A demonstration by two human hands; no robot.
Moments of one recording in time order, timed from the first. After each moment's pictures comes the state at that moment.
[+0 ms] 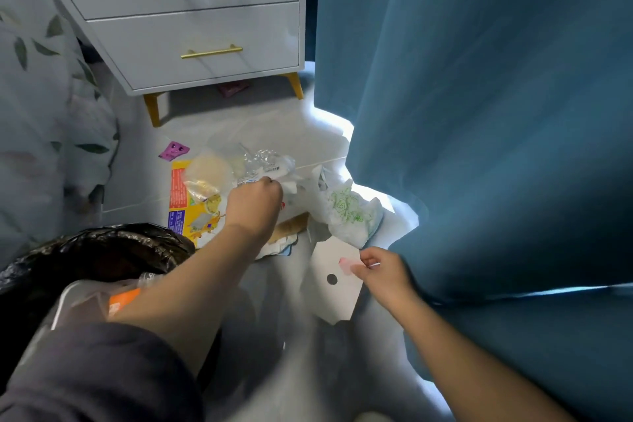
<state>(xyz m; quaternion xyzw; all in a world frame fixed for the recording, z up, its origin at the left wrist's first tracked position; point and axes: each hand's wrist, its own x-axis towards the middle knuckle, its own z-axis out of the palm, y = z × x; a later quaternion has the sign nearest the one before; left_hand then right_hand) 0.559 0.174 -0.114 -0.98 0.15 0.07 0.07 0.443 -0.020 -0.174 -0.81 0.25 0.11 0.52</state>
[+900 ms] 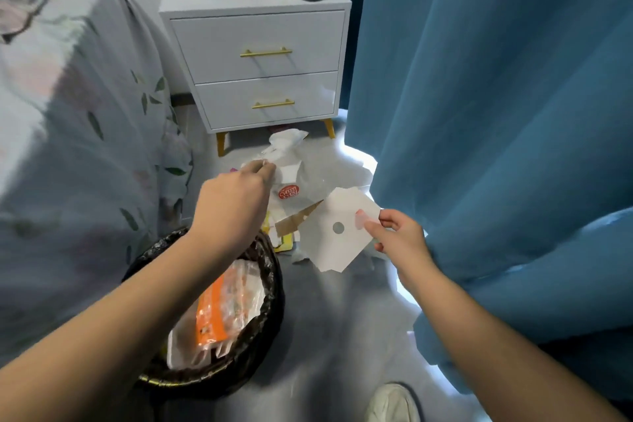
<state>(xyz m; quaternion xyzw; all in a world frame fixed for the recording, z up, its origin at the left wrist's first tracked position) 0.460 0.281 0.072 -0.97 0.16 -0.17 0.04 0.421 0.047 0.000 -0.72 0.23 0.01 0.66</state>
